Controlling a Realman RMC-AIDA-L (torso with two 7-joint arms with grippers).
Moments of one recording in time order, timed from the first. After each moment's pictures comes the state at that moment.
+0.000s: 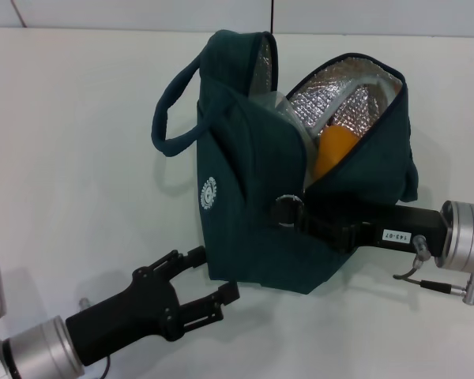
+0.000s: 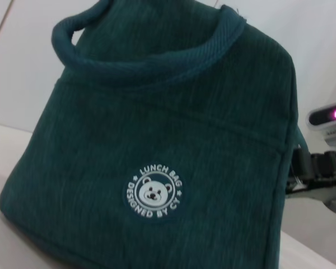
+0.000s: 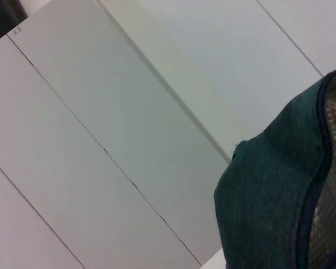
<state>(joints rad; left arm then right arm) -0.25 -2.11 0.68 0.10 1.75 1.59 -0.89 0.58 2.03 -1.77 -0.34 -0.84 -1.46 1.43</state>
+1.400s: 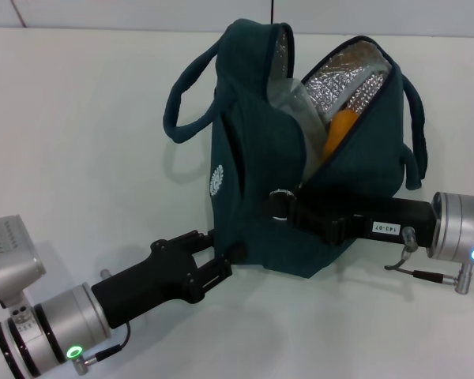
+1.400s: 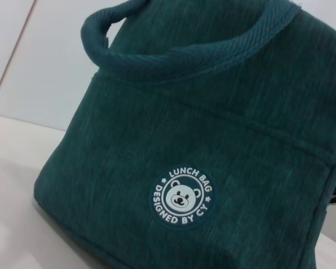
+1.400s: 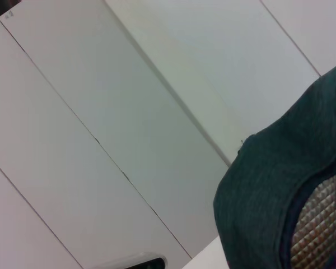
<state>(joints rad) -0.36 -2.11 0.68 0.01 1.68 1.45 -0.87 0.61 2.03 -1.78 -0.34 -0.85 -1.41 1.42</state>
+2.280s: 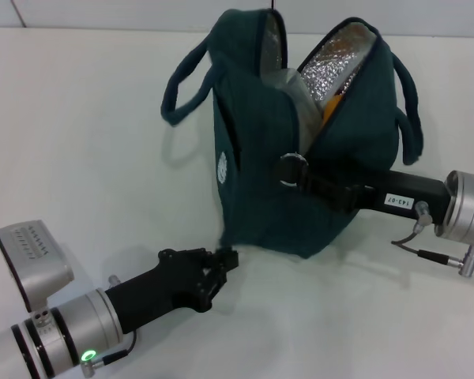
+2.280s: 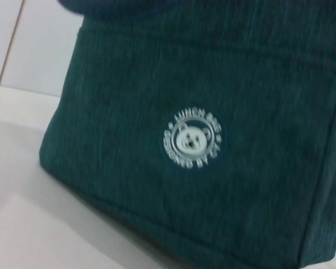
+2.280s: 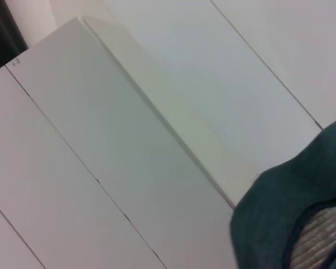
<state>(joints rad) -0.39 -2.11 0.68 -0.04 1.68 1.33 -0.78 0.60 2.02 -1.74 -0.35 -0.78 -1.44 1.43</state>
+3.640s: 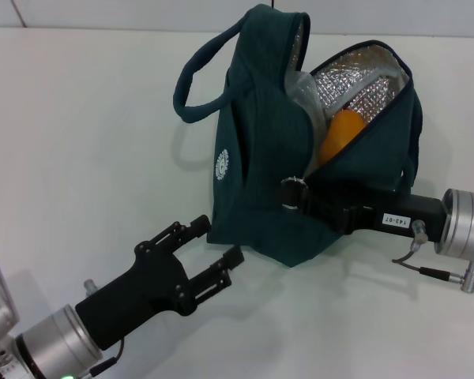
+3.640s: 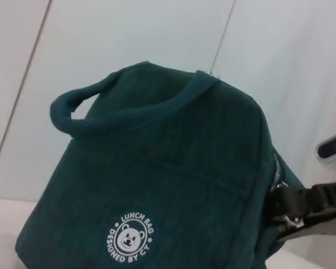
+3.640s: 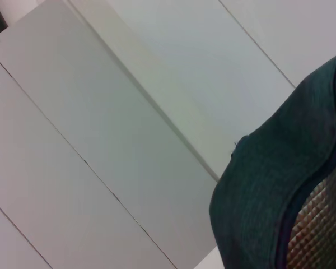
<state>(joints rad) -0.30 -2.10 0.75 -0.10 1.51 1.60 -0.59 0.60 2.02 -1.78 -0.31 -0.79 -1.42 1.42</state>
